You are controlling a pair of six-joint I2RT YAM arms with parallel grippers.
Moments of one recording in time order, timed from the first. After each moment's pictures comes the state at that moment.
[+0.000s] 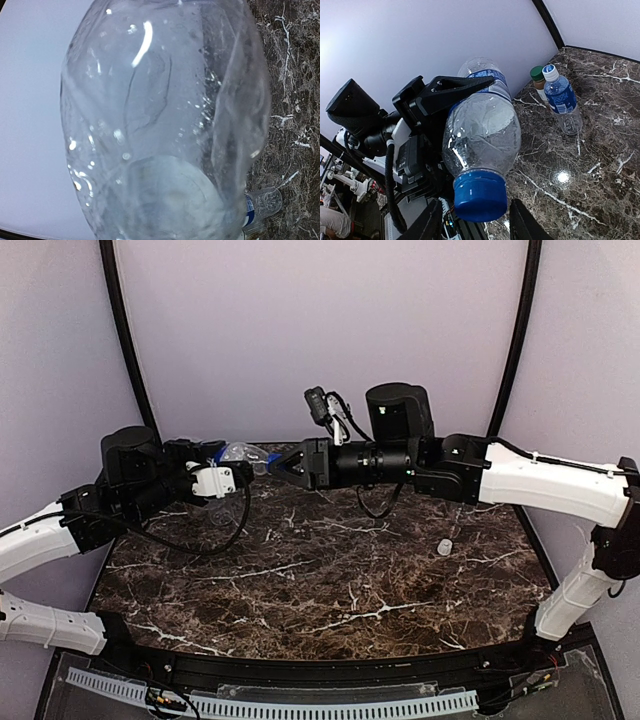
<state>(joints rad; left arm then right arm) -0.82 0.98 0.88 -0.11 -0.34 1.30 1.07 1.57 1.43 -0.11 -0.24 0.61</state>
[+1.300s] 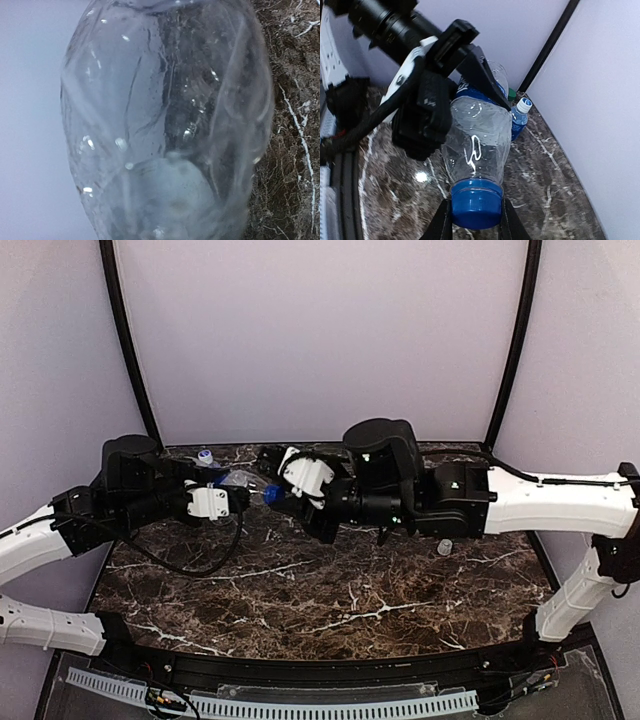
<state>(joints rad) -0.83 0.94 0.88 -0.29 -0.22 1.24 1.26 1.55 1.40 -0.19 0.11 -0.30</state>
